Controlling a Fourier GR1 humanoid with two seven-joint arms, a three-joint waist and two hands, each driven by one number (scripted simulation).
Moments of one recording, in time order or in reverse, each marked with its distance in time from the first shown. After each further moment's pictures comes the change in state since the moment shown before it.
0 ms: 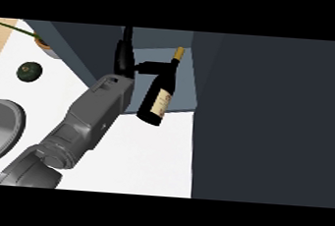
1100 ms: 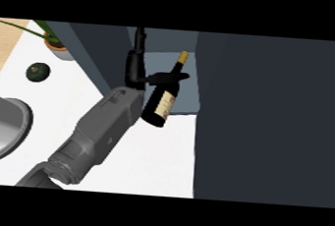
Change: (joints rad) left arm 0.132 -0.051 -0.095 -0.215 0.189 -0.097 -0.180; right arm -0.012 0.030 0.035 0.000 0.038 -0.026 0.025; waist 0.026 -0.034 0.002
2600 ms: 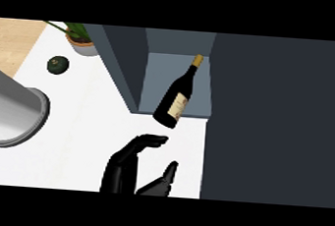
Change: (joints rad) left arm 0.861 0.237 -0.636 -1.298 -0.013 0.316 0.177; right arm 0.133 -0.024 -0.134 -0.041 0.011 0.041 -0.015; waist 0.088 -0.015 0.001
